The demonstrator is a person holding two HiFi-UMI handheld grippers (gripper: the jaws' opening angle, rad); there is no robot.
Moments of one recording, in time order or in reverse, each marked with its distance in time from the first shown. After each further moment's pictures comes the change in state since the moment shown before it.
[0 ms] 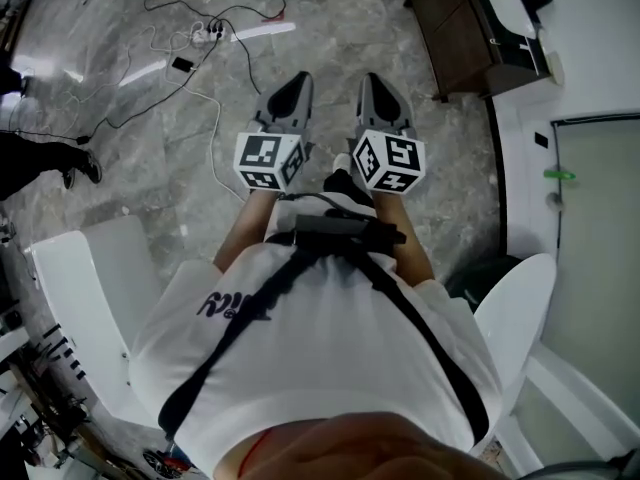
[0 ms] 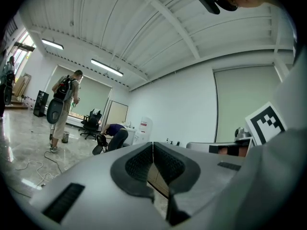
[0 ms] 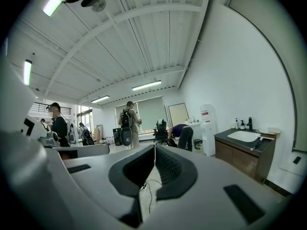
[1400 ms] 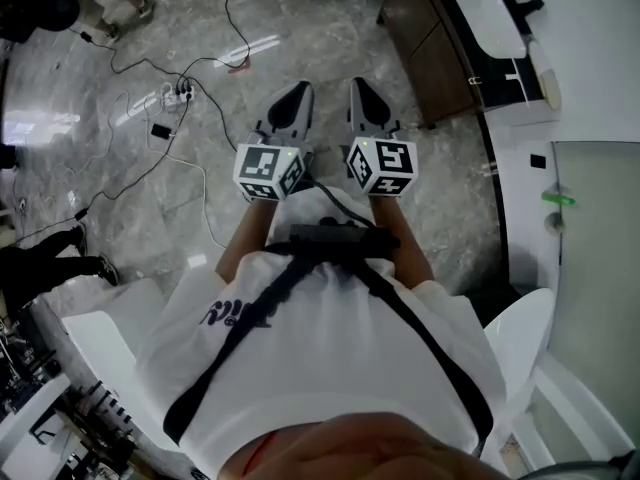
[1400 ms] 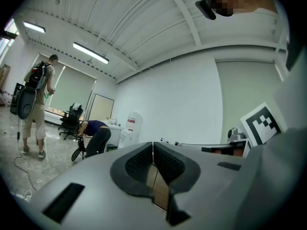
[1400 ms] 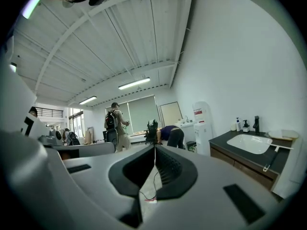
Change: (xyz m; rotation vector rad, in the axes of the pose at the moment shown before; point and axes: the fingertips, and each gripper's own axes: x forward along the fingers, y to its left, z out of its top) left arm 0.364 0.005 0.006 0.028 0.055 -0.151; right arm 0.251 -0.237 0.053 0.044 0.008 -0.045
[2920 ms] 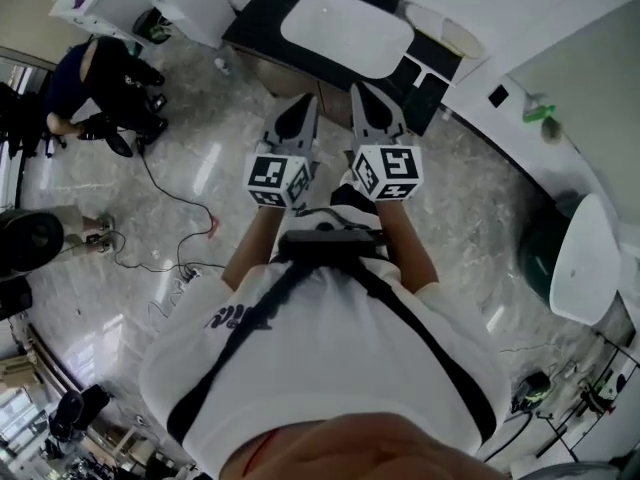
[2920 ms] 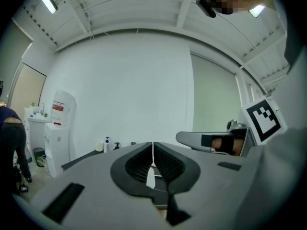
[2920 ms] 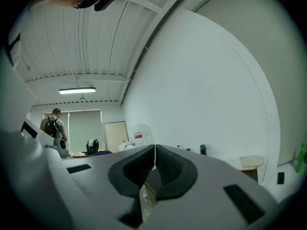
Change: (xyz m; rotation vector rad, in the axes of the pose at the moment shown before) left arm 0.468 -0.175 0.002 0.108 0.132 -0.719; right arm 0.081 -0.423 0.133 0.047 -0.274 -0.634
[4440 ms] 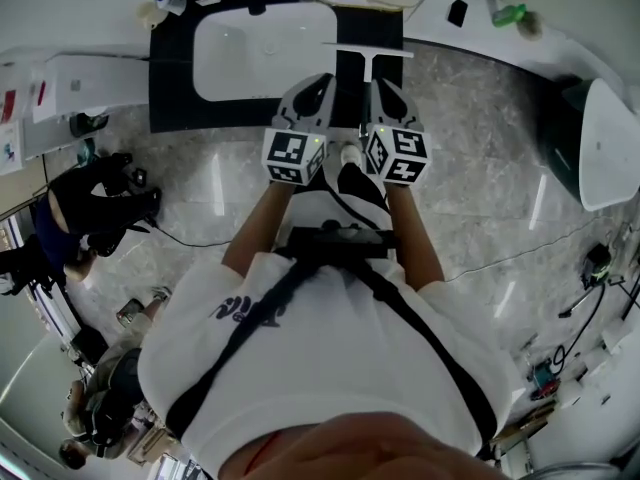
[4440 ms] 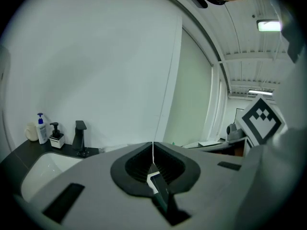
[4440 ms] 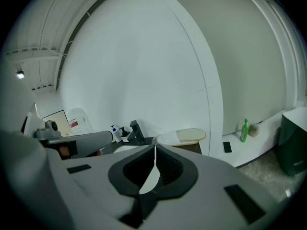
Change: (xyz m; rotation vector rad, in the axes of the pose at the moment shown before) left arm 0.288 -0.081 -0.100 0.040 0.295 -0.510; right arm 0.015 -0.286 -0.100 0.243 0.274 -0.665
